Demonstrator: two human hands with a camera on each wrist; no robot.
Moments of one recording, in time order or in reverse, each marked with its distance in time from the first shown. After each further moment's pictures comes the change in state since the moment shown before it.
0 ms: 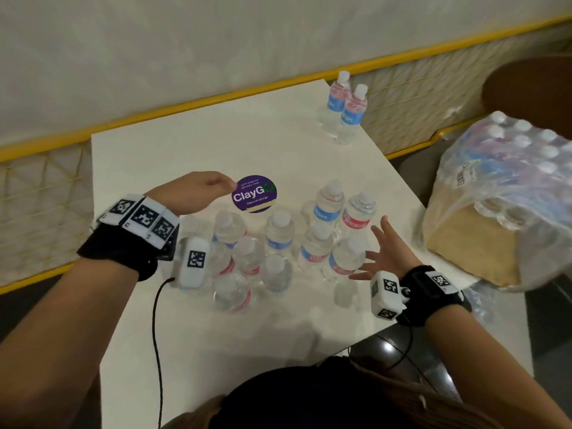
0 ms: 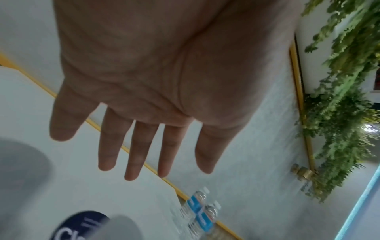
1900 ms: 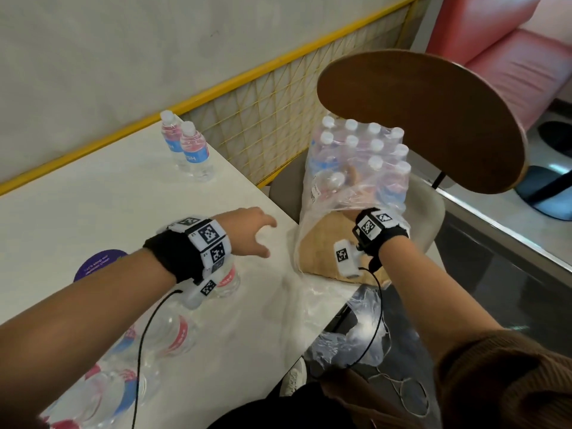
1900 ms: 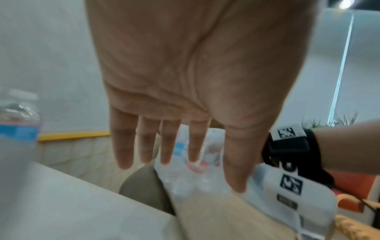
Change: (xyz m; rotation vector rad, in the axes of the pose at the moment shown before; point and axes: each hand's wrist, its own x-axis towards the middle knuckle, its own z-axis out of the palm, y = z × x) left_hand 0.118 0.269 0.202 0.820 -0.347 0.559; right_hand -0.007 -0.165 -0.192 -1.156 0.697 -0.280
